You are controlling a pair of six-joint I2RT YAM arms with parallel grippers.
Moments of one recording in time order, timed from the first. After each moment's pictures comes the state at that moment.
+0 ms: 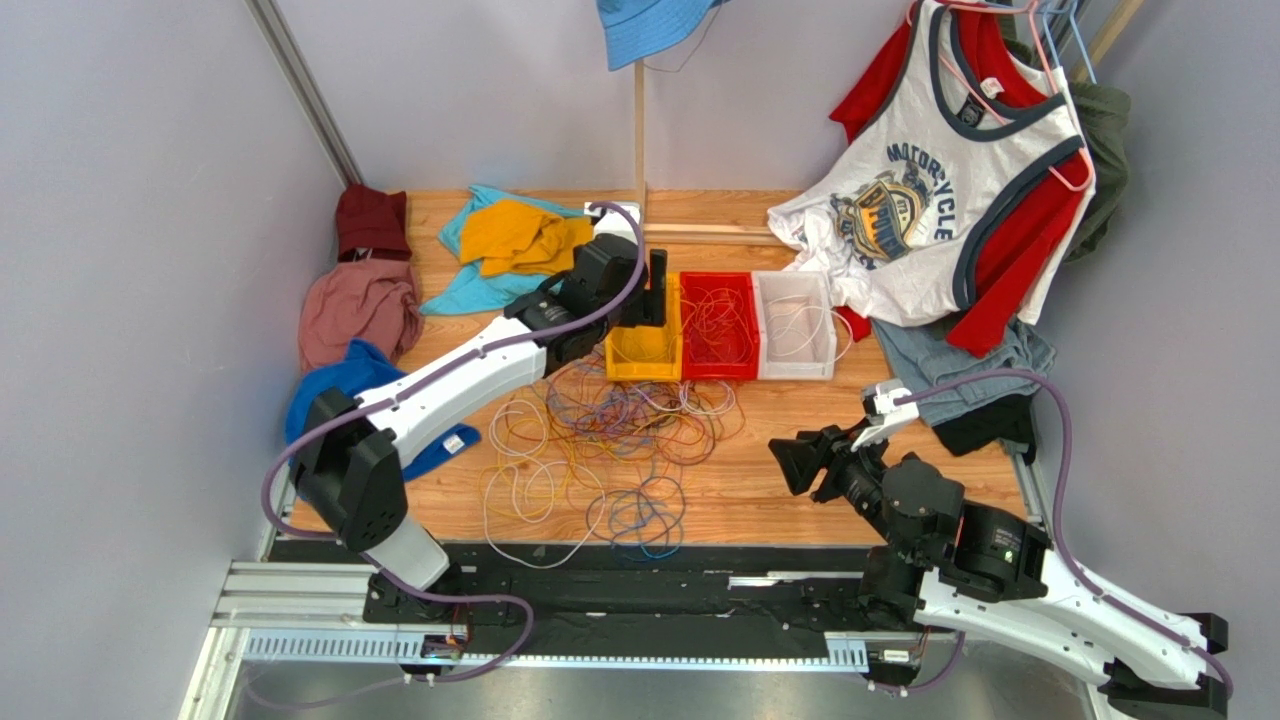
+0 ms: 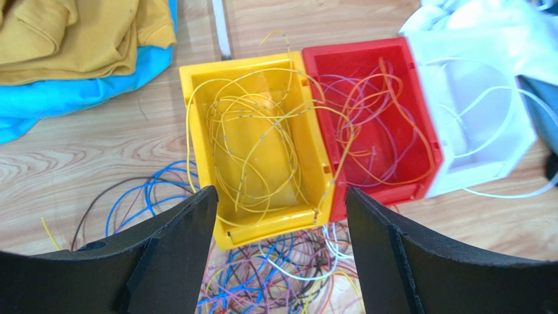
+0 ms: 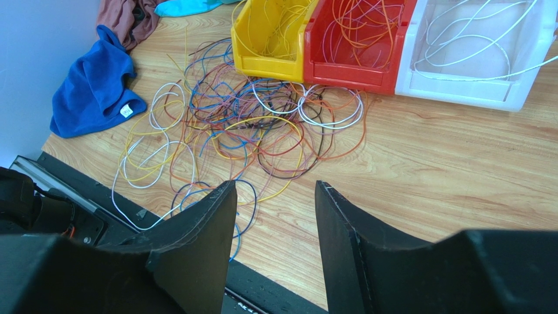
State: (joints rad) left arm -0.73 1.62 1.35 -0.30 -0.35 -0.41; right arm 1.15 0.27 0.56 -0.57 0.59 0.55
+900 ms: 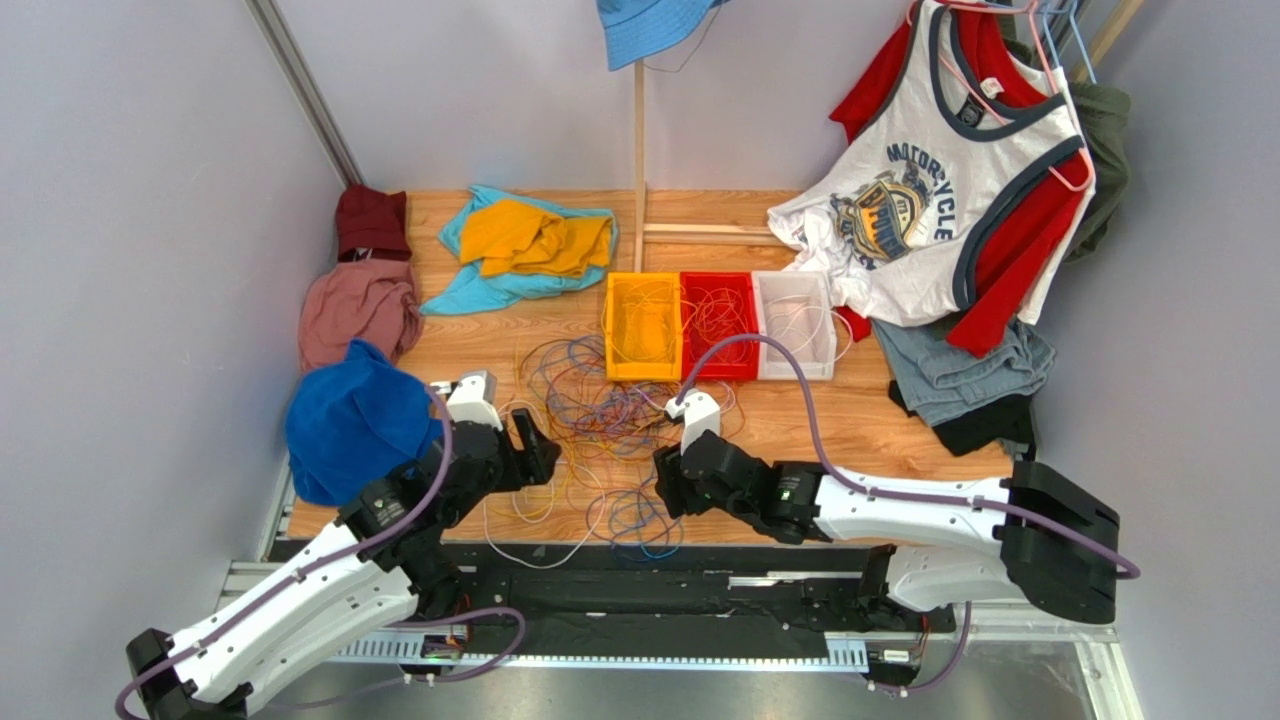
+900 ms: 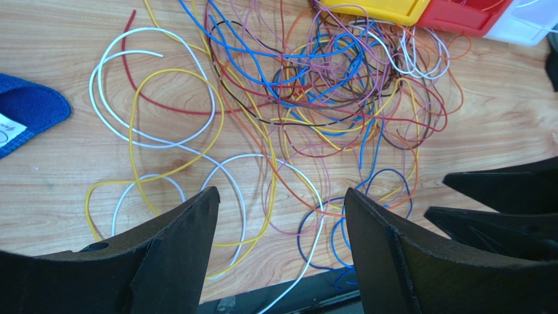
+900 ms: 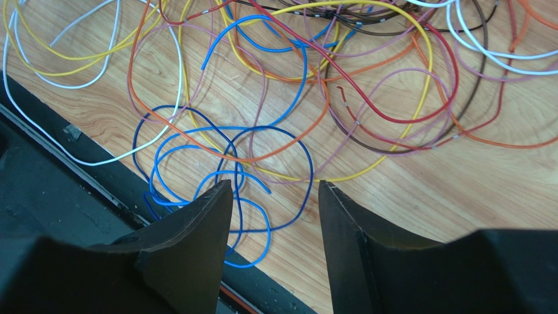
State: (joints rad) left arm -0.81 0.52 0.45 -0.54 -0.35 -0.76; right arm 1.18 1.21 0.58 -0.10 0.32 0.55
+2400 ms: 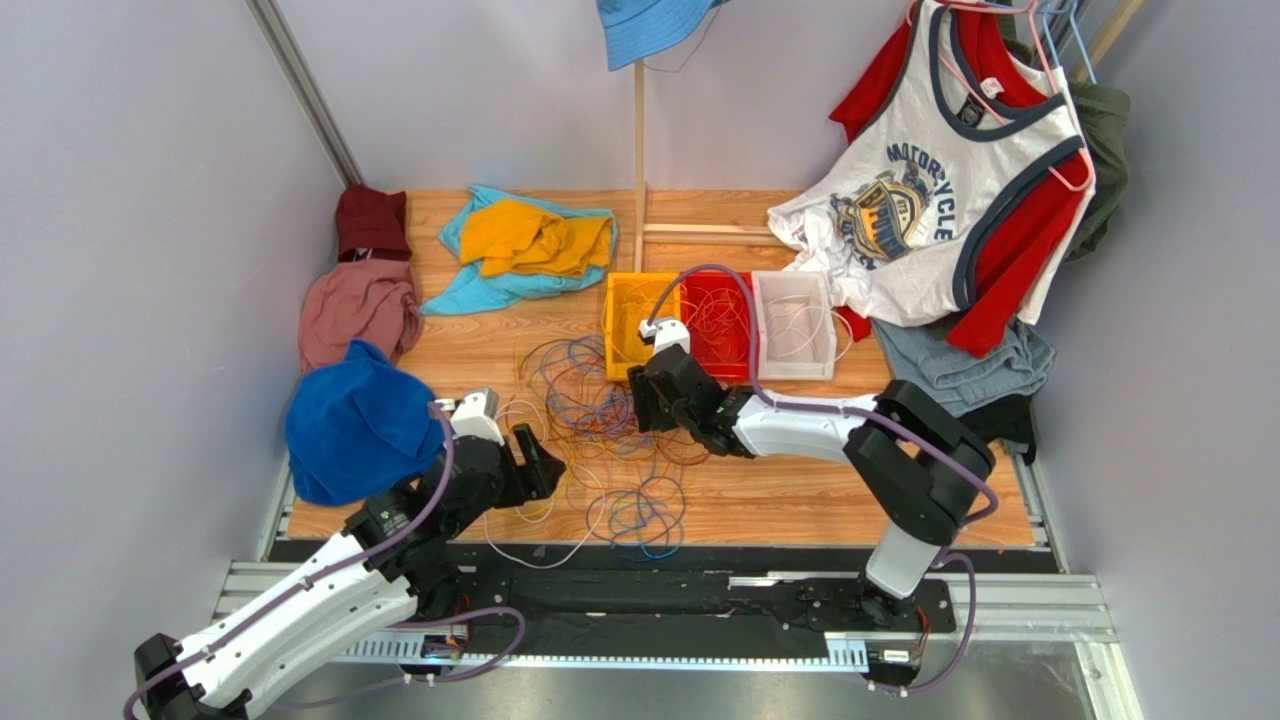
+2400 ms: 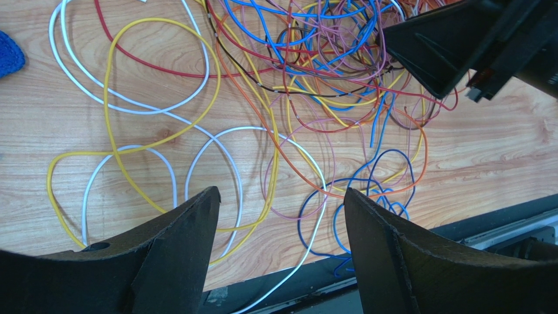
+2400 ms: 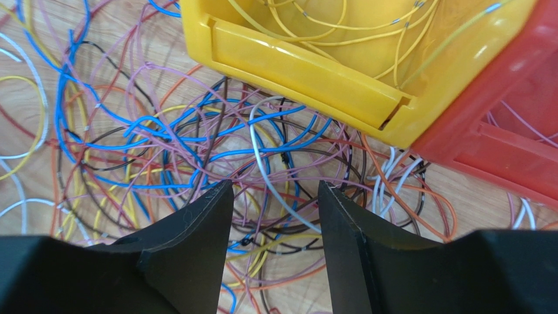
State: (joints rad) left arm -0.81 0.45 0.34 -0.53 -0.29 -0.84; right arm 0.89 1.71 0.90 0.09 0.25 0.43
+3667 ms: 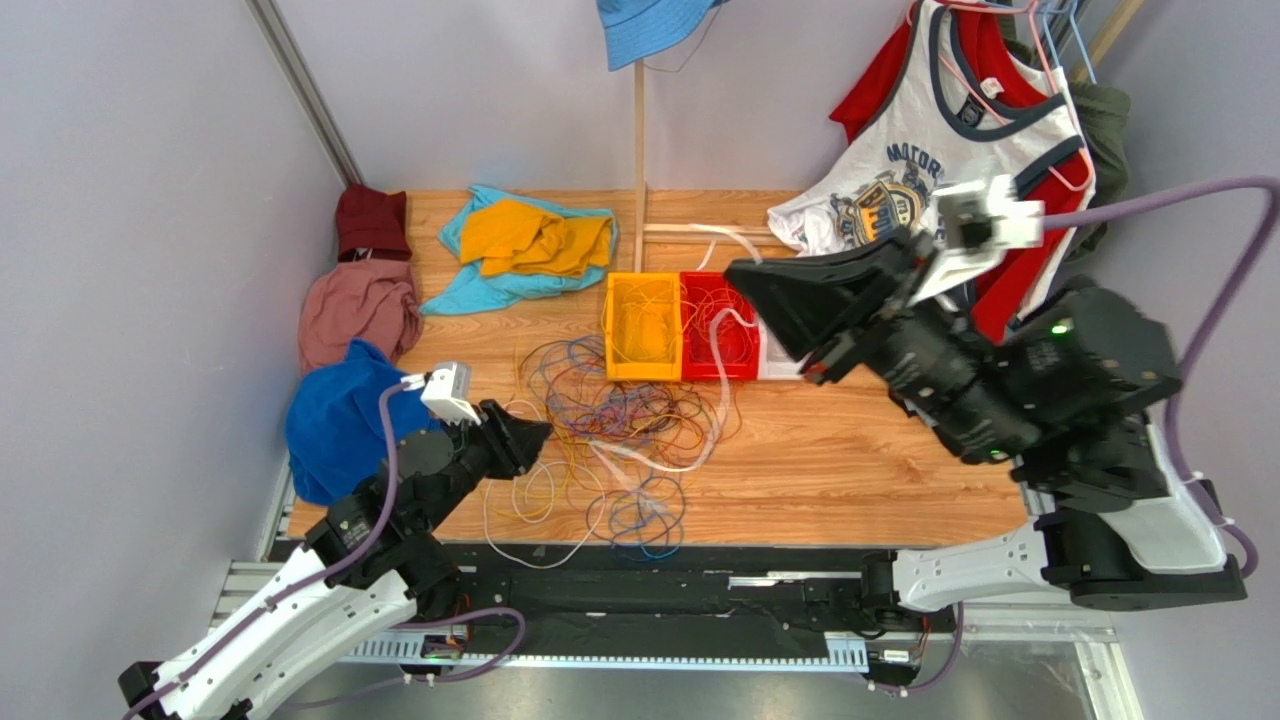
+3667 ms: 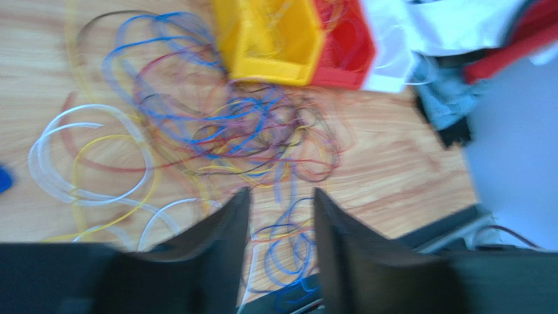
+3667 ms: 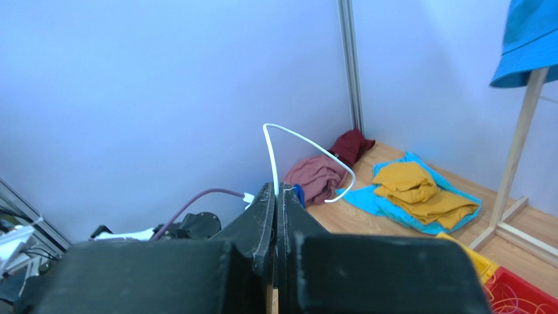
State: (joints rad) left arm -0.81 0.36 0.50 -0.48 -0.32 -0.74; right arm 1.43 1.12 1.87 -0.49 0.50 0.14
